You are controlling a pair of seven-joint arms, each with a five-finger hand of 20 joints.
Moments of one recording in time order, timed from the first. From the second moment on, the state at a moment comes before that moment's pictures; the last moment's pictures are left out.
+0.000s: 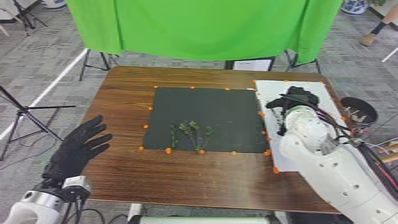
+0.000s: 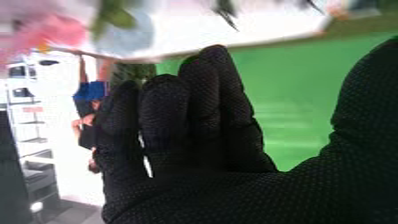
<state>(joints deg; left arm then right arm) 134.3 -51.8 -103.4 -119.6 39.8 0.8 9.5 -71.1 -54.5 58.3 -93.5 -129.6 -8.5 51.1</state>
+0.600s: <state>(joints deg) 134.0 -52.3 -103.1 -119.6 39.8 0.8 9.5 -68.0 -54.4 54.6 -88.5 -128.3 -11.8 50.3</state>
